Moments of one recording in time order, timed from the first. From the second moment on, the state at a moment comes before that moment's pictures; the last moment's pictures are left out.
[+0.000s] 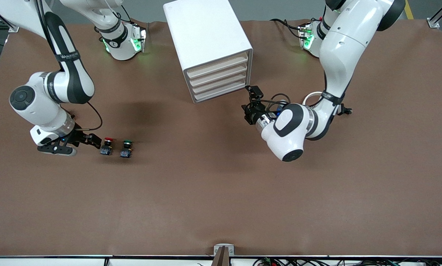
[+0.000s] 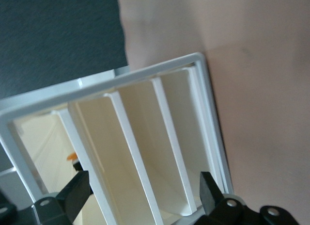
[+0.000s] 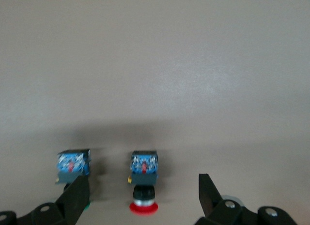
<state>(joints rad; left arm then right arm) -0.32 0.78 -0.24 -1.47 -0.74 1.42 -2.07 0.01 0.26 -0.04 -2.20 0.00 2.57 0.10</state>
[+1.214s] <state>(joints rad) -0.41 0.91 -0.28 -1.49 -0.75 1.27 -2.23 0.02 0.43 -0.04 -2.20 0.00 2.71 0.21</state>
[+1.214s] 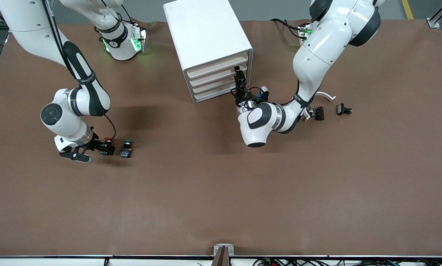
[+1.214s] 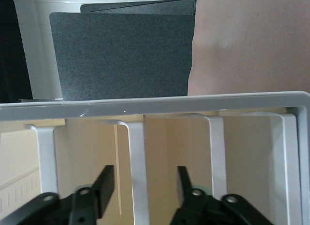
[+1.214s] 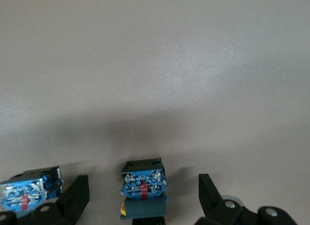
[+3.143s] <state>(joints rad) -0.31 0.91 -0.25 -1.48 -0.75 1.22 -2.23 0.11 0.31 -0.03 -2.12 0.00 2.41 0.41</state>
